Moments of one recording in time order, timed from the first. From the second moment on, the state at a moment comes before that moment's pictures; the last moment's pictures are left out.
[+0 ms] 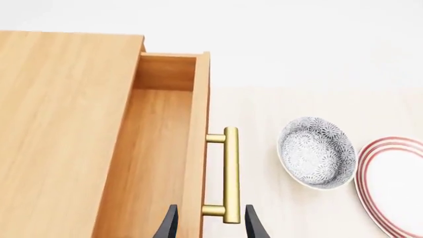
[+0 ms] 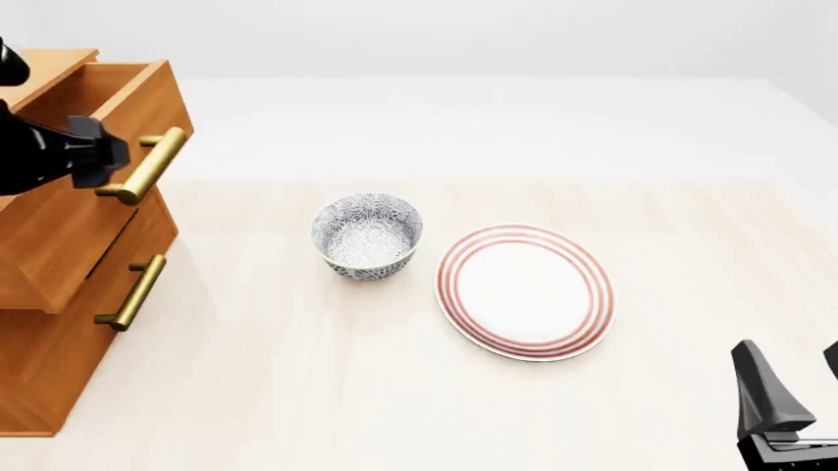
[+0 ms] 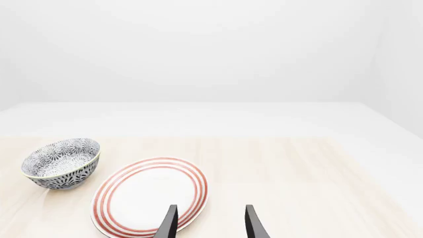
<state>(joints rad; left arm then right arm) 0.04 1.08 -1.07 0.63 -0.01 0.00 0.00 0.00 0.00 0.00</state>
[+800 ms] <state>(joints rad) -0.01 1.09 -1.03 0.60 -0.01 0.00 0.00 0.00 0.00 0.00</state>
